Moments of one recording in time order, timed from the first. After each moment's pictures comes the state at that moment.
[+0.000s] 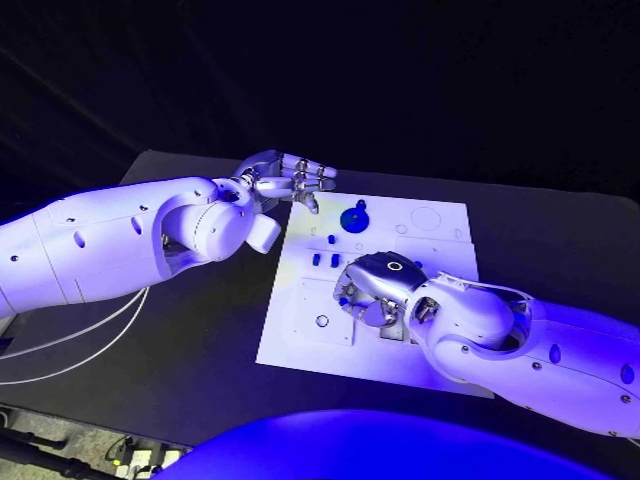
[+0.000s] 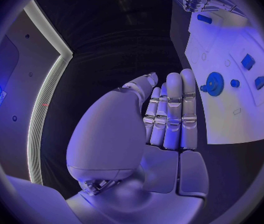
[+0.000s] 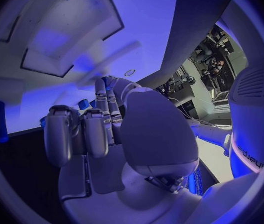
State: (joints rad) left arm 1.16 -0.89 0.02 1.58 -0.16 -0.30 0.14; left_hand 1.48 -0.19 0.40 0.10 0.20 1.03 0.19 0.10 0.07 1.13 0.12 0.15 0.08 1.18 0.03 0.89 0.38 0.17 1.06 0.11 0.84 0.56; right arm 1.05 -0.64 -0.13 1.69 -1.77 -0.26 -0.27; right_hand 1.44 -0.13 0.47 0.08 0.20 1.15 0.13 0.12 0.10 1.21 0.06 0.15 0.13 1.46 -0.01 1.46 1.31 0.06 1.47 0.10 1.40 1.31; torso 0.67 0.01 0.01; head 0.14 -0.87
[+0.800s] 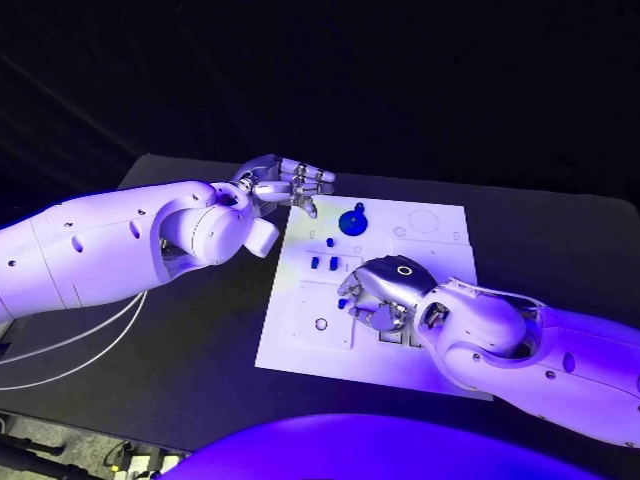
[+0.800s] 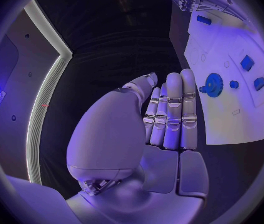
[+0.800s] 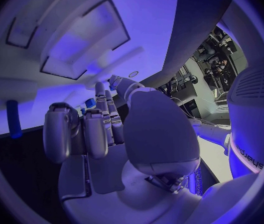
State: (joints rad) left arm 1.16 -0.90 0.02 1.58 -0.16 -0.29 0.13; left_hand 1.48 -0.18 0.40 0.10 0.20 1.03 0.20 0.10 0.07 1.12 0.12 0.15 0.08 1.18 0.03 0.89 0.37 0.17 1.06 0.11 0.83 0.56; right arm 1.04 -0.68 -0.14 1.72 -1.77 -0.29 -0.29; right_hand 1.36 -0.18 0.45 0.08 0.21 1.01 0.14 0.06 0.07 1.14 0.09 0.10 0.11 1.47 0.00 1.45 1.31 0.06 1.46 0.10 1.35 1.31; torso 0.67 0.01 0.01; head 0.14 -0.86
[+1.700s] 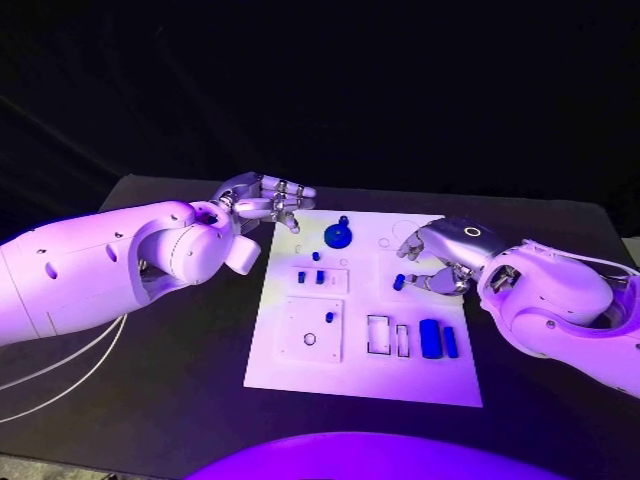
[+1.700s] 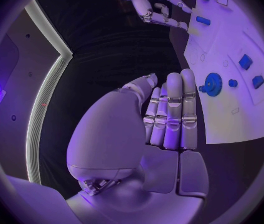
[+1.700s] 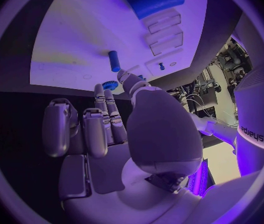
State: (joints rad) left arm 1.16 -0.90 0.02 1.57 -0.16 -0.27 0.13; left_hand 1.47 -0.18 0.40 0.10 0.20 1.02 0.19 0.10 0.07 1.12 0.12 0.16 0.08 1.18 0.03 0.89 0.37 0.17 1.06 0.11 0.83 0.56; right arm 1.17 -0.92 -0.10 1.77 -1.81 -0.26 -0.33; right_hand 1.32 -0.20 0.33 0.10 0.19 1.02 0.10 0.07 0.07 1.06 0.10 0.12 0.11 1.47 0.01 1.44 1.30 0.06 1.44 0.11 1.29 1.31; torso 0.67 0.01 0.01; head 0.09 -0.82
